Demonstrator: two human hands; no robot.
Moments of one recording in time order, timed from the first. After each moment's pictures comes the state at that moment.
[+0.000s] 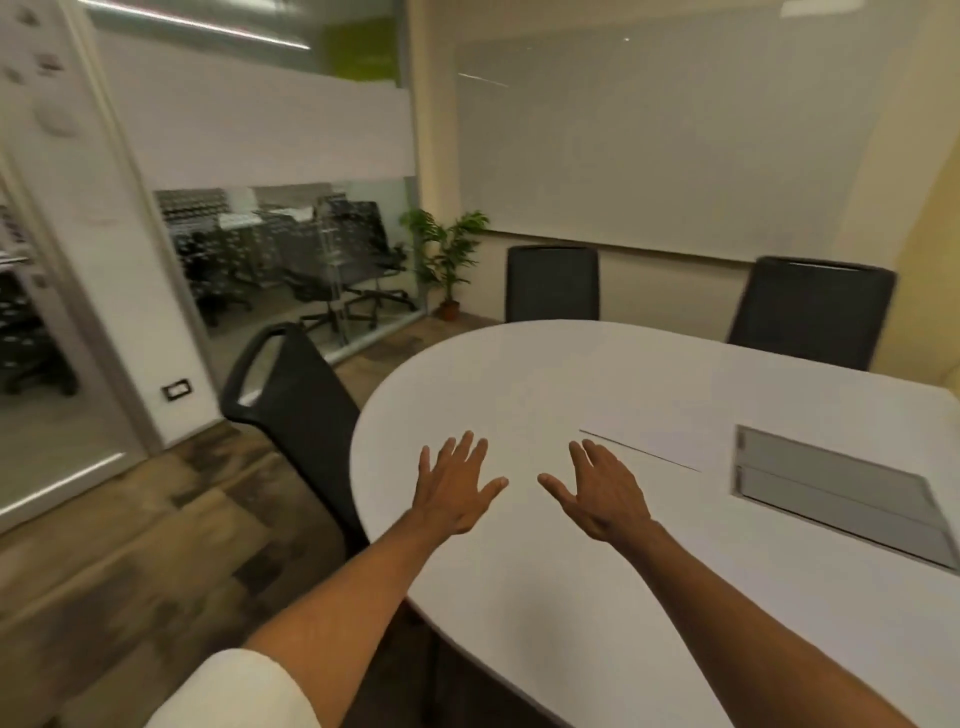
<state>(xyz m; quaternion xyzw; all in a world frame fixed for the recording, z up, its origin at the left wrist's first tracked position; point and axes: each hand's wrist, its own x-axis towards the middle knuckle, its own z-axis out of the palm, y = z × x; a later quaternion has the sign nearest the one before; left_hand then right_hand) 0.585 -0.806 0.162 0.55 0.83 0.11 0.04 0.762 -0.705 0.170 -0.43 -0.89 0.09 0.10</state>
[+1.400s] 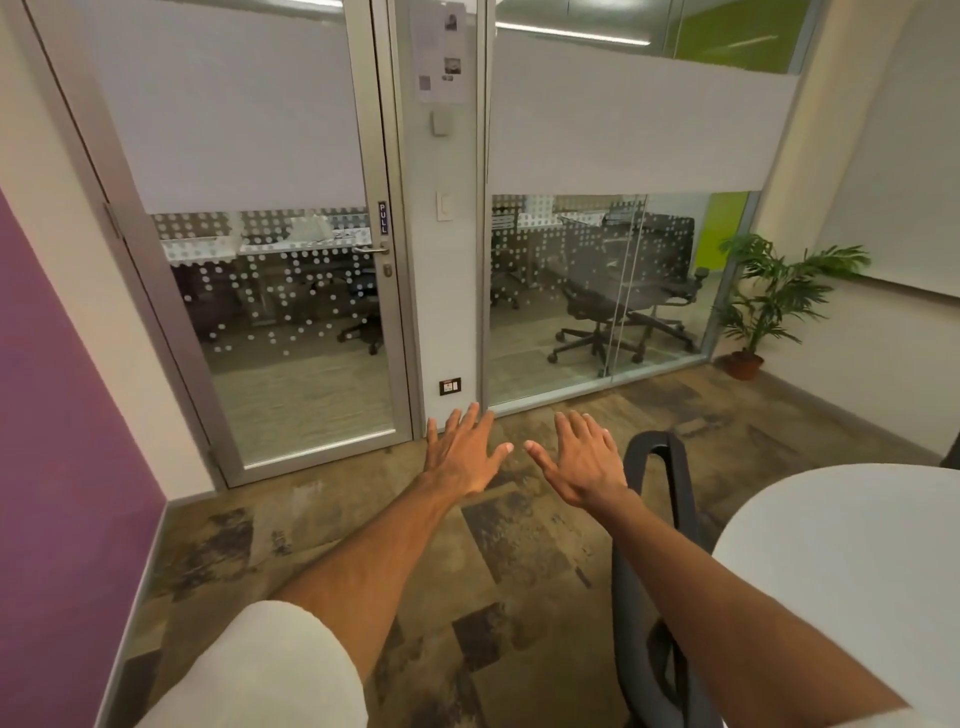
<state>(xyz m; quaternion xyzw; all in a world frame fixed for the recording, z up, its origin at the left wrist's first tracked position) -0.087 -0.889 0.190 0.27 0.96 0.11 -0.02 -0.012 -0.732 0.179 -0.15 -0.98 0.07 0.12</state>
